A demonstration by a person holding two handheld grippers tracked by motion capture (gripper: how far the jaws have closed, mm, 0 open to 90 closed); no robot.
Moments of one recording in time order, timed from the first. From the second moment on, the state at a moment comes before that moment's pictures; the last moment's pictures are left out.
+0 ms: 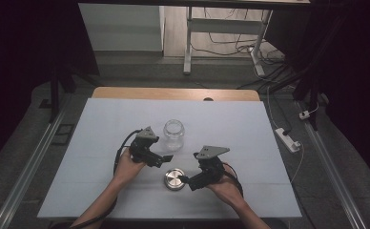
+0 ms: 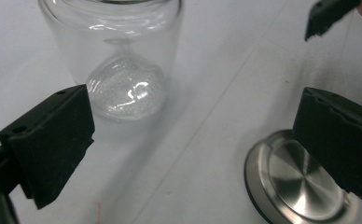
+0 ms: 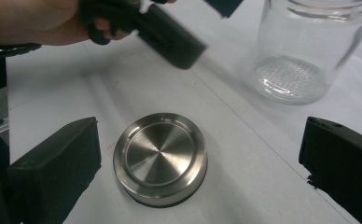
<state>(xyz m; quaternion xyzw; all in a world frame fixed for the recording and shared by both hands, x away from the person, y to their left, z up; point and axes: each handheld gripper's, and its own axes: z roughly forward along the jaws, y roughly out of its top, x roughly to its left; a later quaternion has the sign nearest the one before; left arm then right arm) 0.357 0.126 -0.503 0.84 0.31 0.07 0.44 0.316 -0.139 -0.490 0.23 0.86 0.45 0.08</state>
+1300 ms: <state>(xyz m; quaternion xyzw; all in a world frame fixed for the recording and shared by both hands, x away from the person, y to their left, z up) 0.243 0.216 -0.497 0.81 0.35 0.06 0.47 0.281 -0.218 -0.471 0.30 0.83 0.46 0.12</state>
